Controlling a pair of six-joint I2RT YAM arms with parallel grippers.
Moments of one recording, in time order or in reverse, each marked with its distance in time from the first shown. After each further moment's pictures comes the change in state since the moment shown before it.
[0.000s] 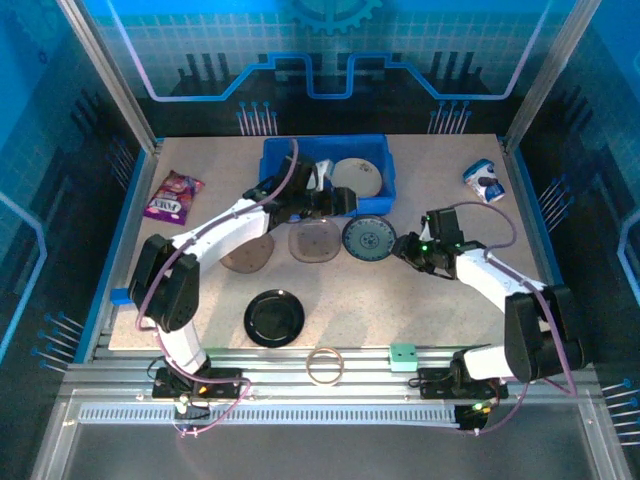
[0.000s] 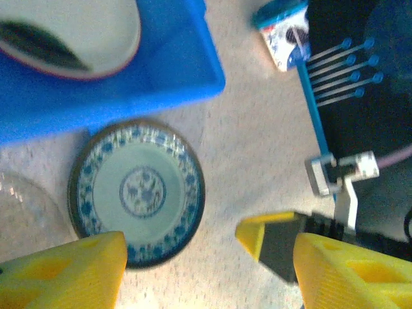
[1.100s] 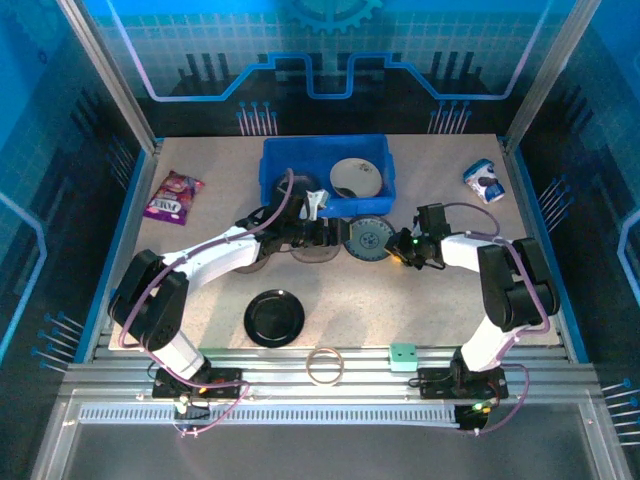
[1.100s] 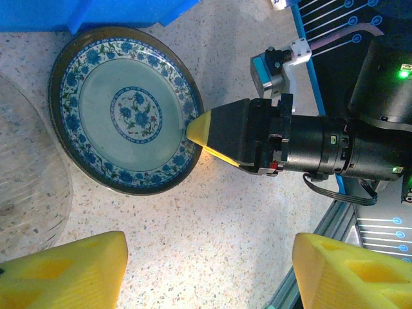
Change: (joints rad) left arm -0.029 -0.130 -0.290 0.165 0.060 -0.016; right arm -0.016 0.302 0.081 0.168 -0.070 0.098
